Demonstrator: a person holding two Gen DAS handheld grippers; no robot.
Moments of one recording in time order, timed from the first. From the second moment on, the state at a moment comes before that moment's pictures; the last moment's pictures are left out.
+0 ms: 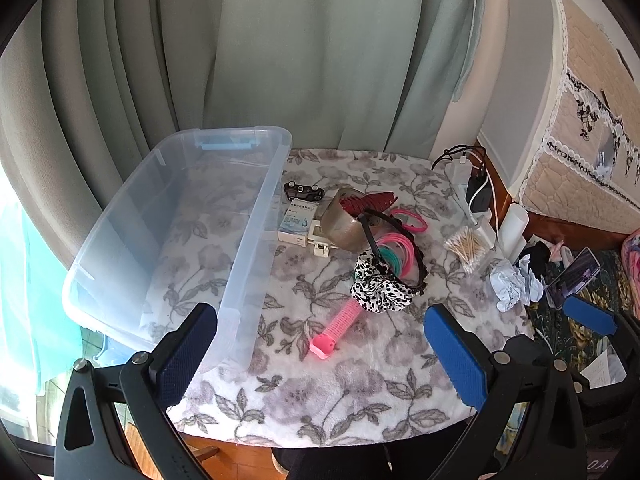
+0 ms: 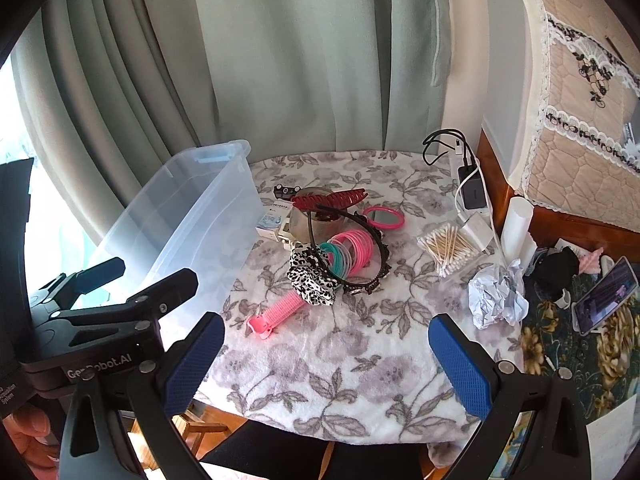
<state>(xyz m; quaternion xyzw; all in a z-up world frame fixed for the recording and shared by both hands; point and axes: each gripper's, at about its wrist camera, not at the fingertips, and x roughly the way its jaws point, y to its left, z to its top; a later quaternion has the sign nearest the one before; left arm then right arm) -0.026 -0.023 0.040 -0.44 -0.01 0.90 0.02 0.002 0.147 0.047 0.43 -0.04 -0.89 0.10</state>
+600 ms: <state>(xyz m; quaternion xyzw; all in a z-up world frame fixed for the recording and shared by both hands) -0.019 -0.022 0.055 -0.43 -0.01 0.90 0.01 0.013 0.150 0.060 0.43 -0.04 -0.90 0.11</state>
